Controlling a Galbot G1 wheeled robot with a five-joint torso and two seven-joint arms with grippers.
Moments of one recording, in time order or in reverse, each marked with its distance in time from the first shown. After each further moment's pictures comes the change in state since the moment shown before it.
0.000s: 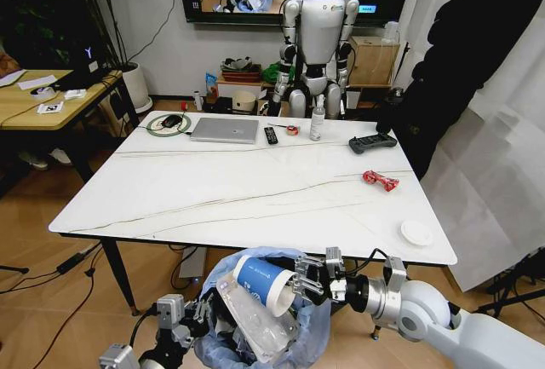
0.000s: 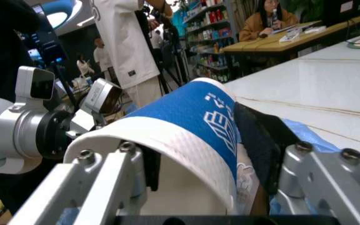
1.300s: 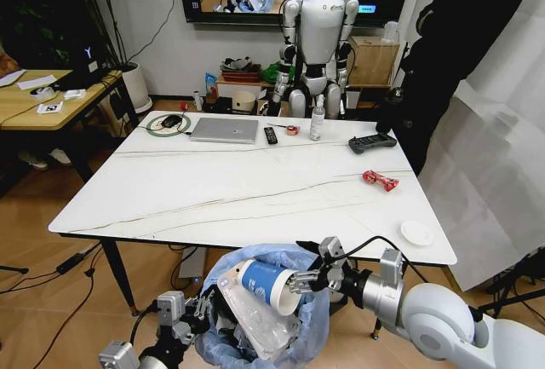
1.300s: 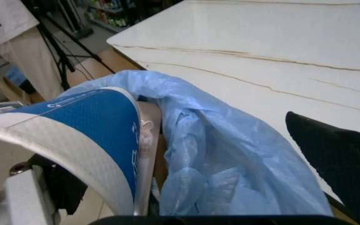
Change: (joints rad) left arm -0.013 0.007 0.002 -0.007 -0.015 0.005 -0.007; right arm -0.031 -0.094 0.063 0.275 -0.012 -0.360 0.643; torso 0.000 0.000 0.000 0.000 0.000
